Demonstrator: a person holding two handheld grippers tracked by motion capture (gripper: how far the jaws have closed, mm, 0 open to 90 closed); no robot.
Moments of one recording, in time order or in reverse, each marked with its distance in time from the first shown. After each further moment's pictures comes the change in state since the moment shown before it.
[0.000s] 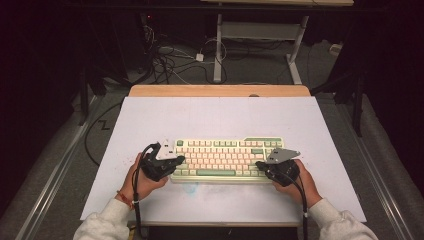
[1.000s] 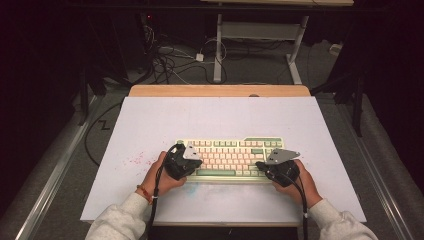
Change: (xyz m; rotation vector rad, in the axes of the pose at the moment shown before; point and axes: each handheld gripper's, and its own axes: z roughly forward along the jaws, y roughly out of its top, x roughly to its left) left arm -0.018 0.022 0.047 0.091 -0.056 0.060; right arm 0.001 0.000 0.000 0.001 -0.007 -0.009
